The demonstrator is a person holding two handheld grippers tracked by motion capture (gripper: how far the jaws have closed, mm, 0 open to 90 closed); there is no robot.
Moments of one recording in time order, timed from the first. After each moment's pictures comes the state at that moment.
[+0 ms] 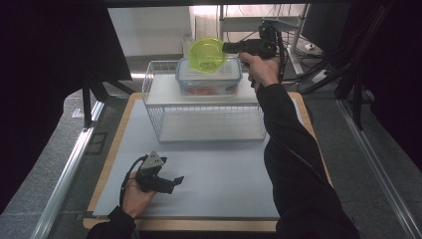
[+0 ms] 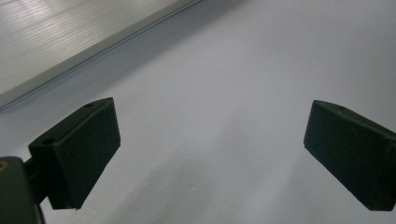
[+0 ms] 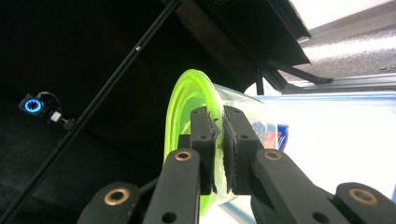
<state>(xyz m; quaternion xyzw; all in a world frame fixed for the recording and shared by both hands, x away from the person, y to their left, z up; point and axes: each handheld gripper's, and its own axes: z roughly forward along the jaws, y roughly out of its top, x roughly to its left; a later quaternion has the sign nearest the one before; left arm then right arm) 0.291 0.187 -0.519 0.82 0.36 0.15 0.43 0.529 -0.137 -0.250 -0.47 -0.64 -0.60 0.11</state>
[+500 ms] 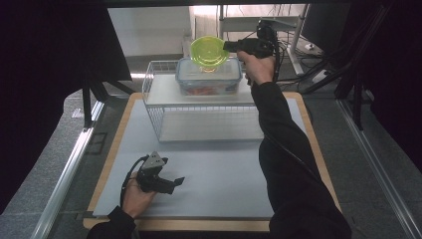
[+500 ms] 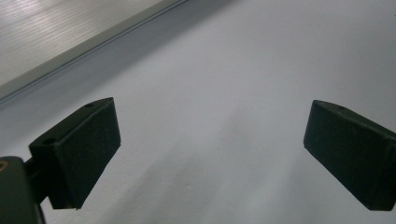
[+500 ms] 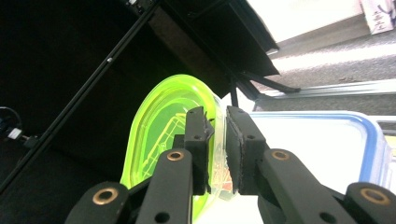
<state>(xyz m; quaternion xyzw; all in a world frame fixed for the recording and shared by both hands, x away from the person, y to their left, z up) 0.292 0.185 -0.521 0.82 0.36 0.14 0.43 0.540 -0.131 -0.254 -0.50 -0.64 -0.59 0.06</state>
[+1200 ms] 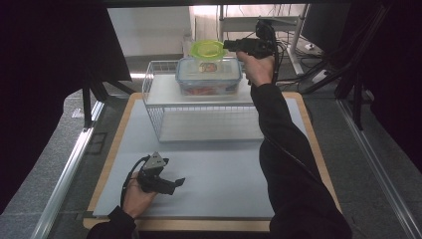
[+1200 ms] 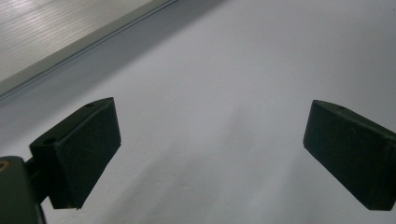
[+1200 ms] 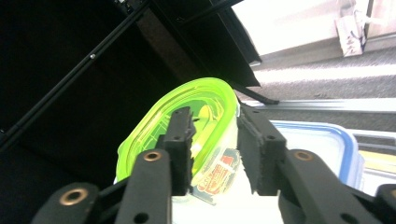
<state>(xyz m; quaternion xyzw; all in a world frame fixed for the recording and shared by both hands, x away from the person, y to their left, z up) 0.292 0.183 -0.521 0.82 0.35 0.14 0.42 0.534 -0.130 -0.249 -0.48 -0.65 -0.58 0.00</state>
